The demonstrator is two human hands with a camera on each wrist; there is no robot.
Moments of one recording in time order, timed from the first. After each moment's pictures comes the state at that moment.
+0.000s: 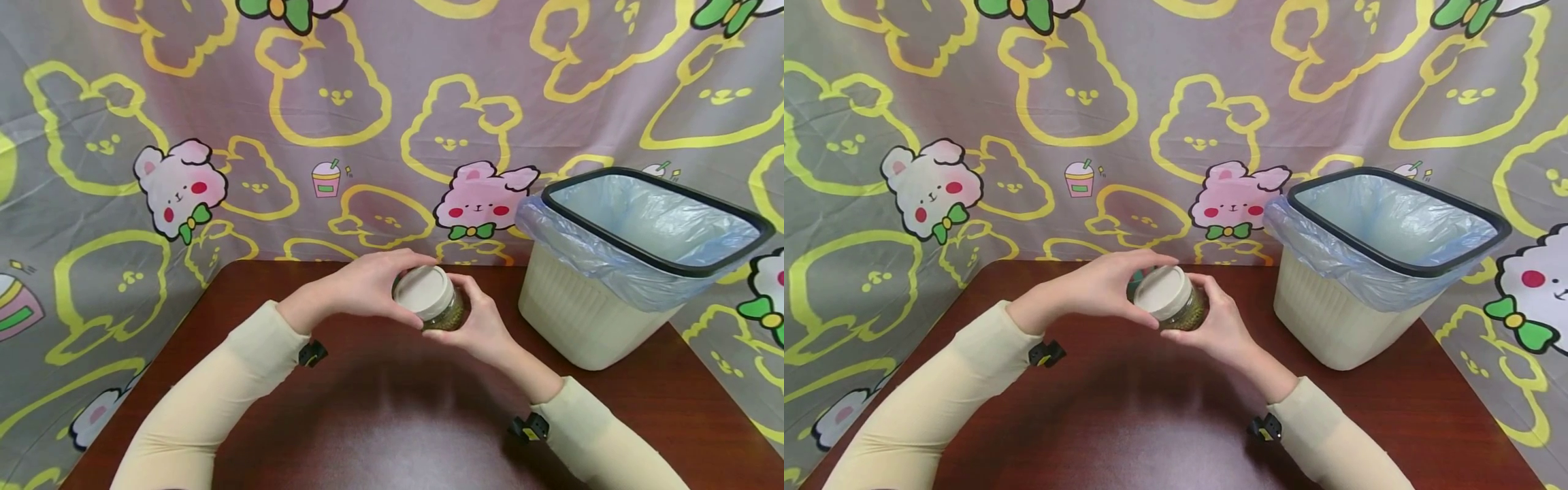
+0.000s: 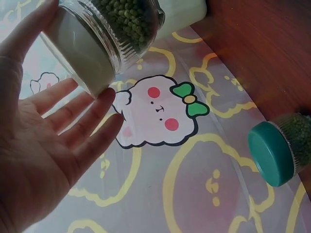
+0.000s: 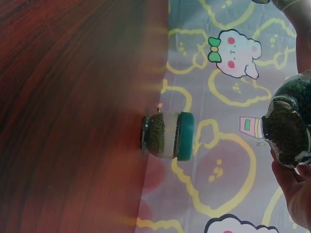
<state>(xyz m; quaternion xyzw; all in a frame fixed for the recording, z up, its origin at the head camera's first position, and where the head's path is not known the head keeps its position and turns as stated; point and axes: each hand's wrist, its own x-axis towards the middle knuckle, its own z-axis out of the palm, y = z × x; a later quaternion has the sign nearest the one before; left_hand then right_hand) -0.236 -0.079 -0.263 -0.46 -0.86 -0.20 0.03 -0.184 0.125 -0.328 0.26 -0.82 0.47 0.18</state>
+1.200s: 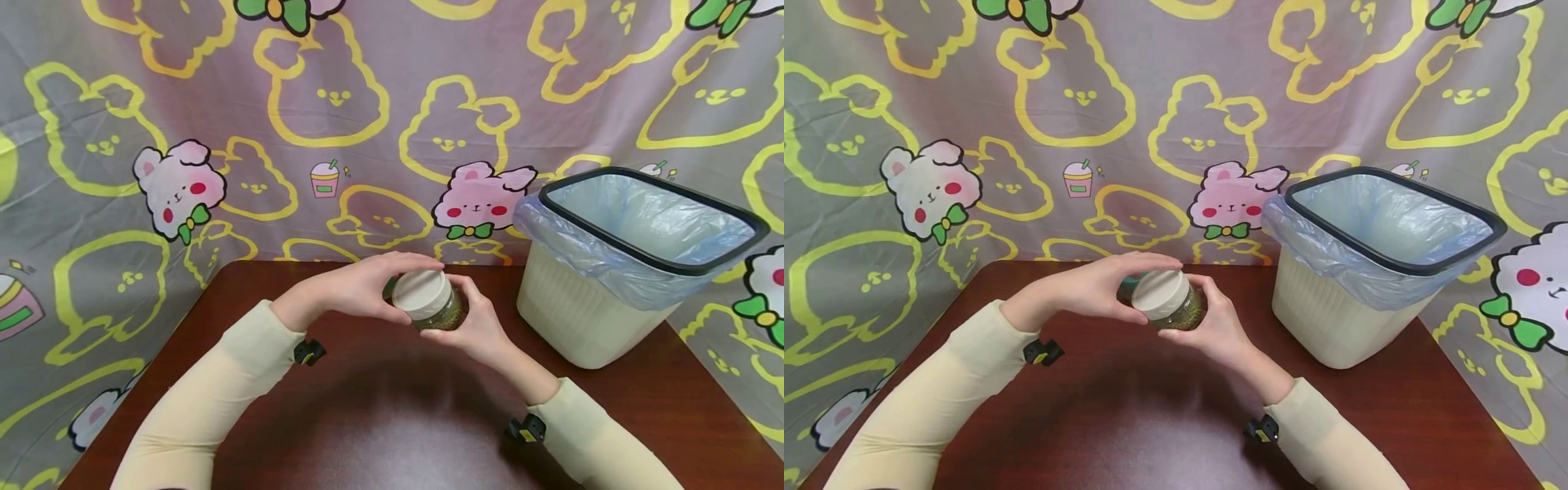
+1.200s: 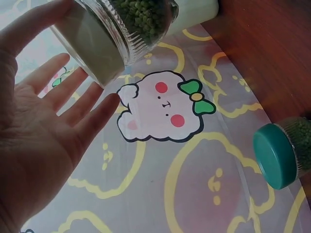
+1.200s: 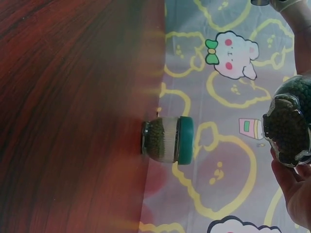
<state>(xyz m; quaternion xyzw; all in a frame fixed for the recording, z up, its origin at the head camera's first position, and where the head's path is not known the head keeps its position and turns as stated) -0.237 -0.084 -0.261 -0.53 -0.81 -0.25 -0.02 -0.180 0.124 -0.327 0.24 -0.83 0.47 0.16</state>
